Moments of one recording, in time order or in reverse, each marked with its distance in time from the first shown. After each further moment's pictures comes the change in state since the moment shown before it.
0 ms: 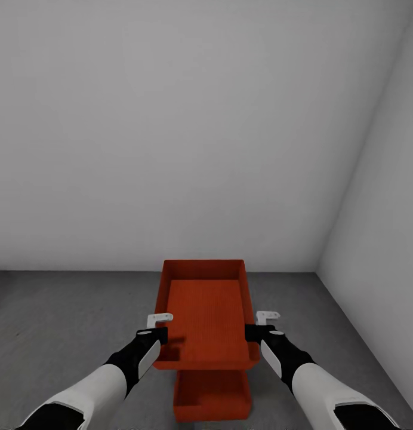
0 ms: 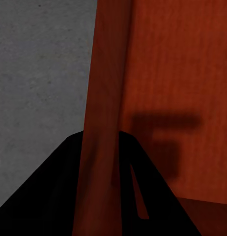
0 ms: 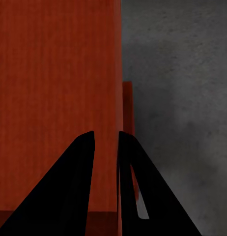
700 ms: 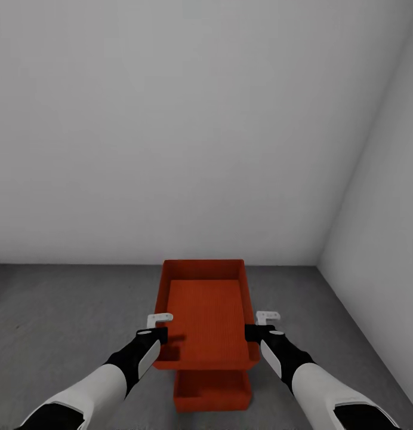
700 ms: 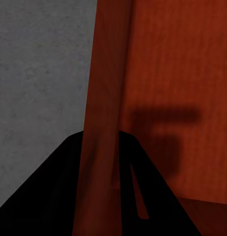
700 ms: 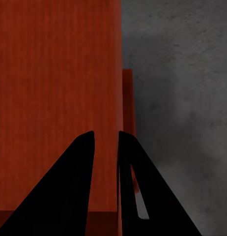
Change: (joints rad) left arm 0.000 0.001 -0.001 -0.002 0.001 0.004 0.000; right arm 0.000 0.001 -0.001 0.000 0.001 0.002 0.000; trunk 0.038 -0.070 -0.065
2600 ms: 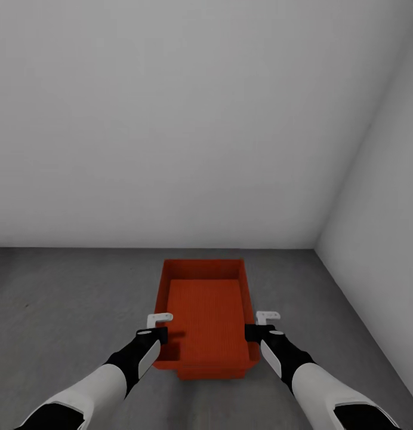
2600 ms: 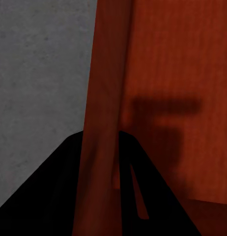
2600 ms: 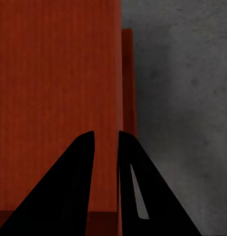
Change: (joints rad) left arm 0.000 0.000 -0.002 0.000 0.001 -0.004 0.000; right arm 0.000 0.000 0.001 0.000 -0.001 -0.004 0.000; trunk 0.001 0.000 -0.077
